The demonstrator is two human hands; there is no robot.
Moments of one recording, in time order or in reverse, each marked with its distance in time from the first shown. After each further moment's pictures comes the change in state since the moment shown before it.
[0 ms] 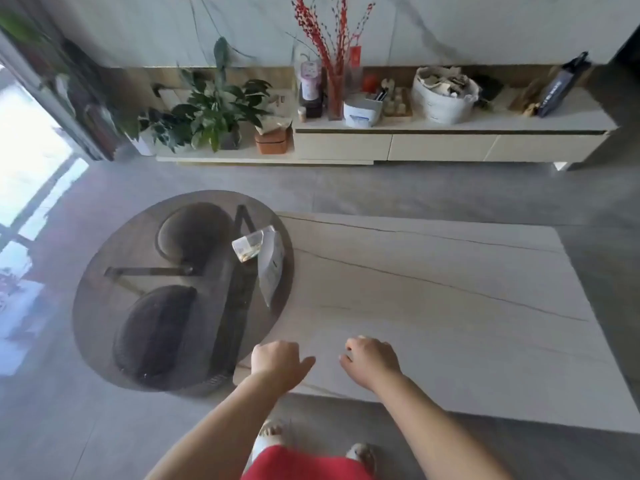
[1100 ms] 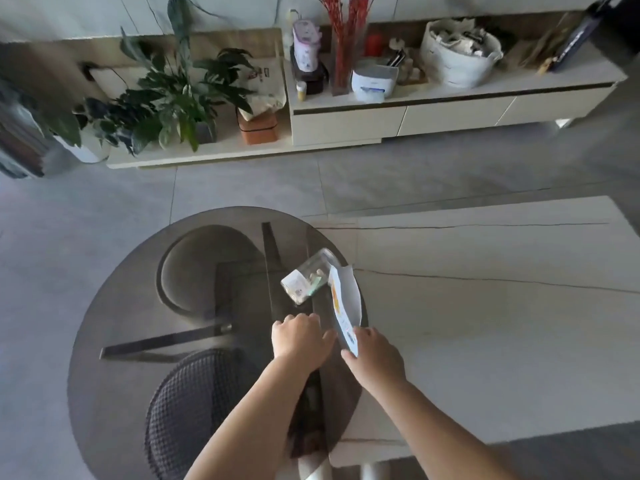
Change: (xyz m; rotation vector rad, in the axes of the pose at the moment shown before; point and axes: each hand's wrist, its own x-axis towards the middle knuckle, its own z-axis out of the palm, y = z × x) left_hand 0.259 -0.241 -0.084 -0.035 0.092 0.191; right_hand 0.265 -0.244 0.020 0.203 0.120 0.329
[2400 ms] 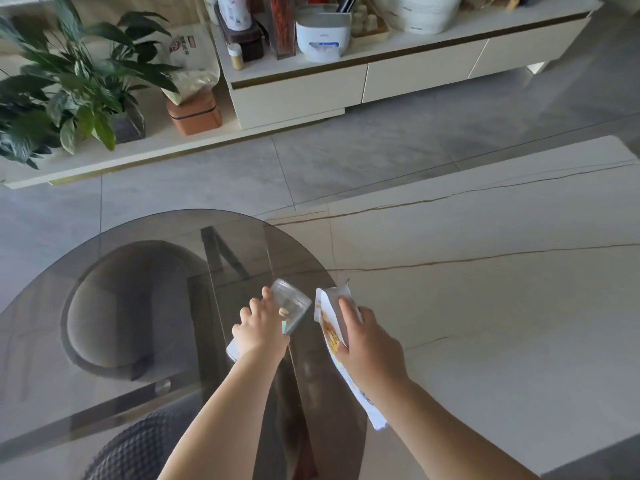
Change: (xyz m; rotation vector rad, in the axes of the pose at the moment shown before) left_hand 0.190 -0.008 0.099 0.085 0.044 -0.135; right_hand 0.118 0.048 0.046 0.073 0.154 0.032
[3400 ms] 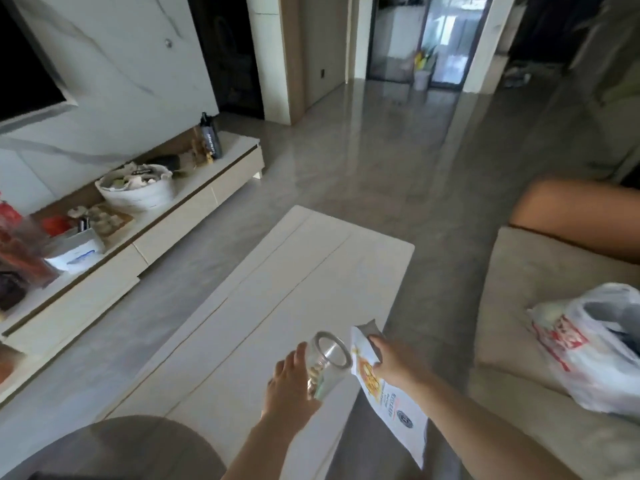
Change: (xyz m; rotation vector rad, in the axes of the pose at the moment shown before) left_hand -0.390 0.255 -0.122 0.048 0.012 1.077; right_hand -0.358 0.267 -0.204 0.332 0.183 0.710
